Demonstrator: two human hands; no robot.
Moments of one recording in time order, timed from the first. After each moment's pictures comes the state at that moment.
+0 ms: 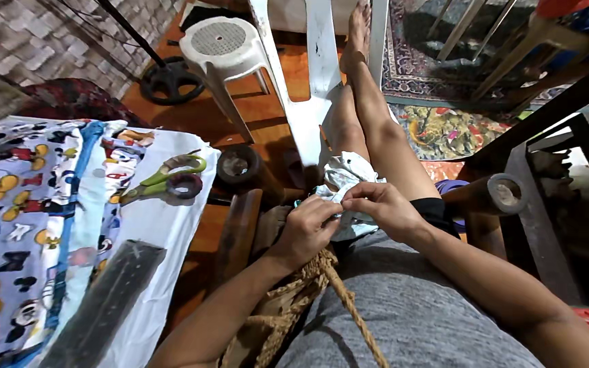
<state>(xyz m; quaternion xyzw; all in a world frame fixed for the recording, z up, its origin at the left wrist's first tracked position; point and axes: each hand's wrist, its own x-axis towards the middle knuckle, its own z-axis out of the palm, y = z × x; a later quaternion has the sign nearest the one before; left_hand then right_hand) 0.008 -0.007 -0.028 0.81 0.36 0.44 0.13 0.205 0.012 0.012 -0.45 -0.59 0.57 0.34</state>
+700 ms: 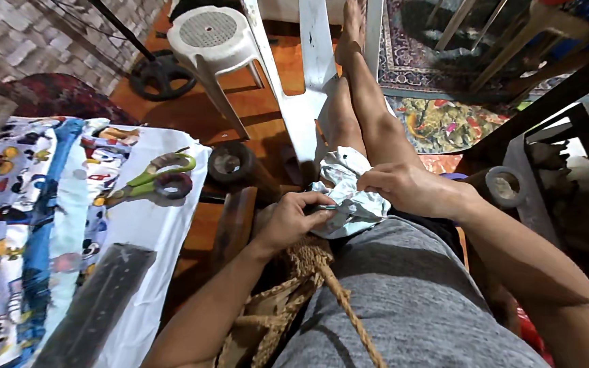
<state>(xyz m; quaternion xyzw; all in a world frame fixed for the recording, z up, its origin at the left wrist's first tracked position) -0.010 0.006 -0.006 0.68 0.42 0.34 0.50 0.255 0.046 0.035 -0.25 -0.93 0.18 0.20</state>
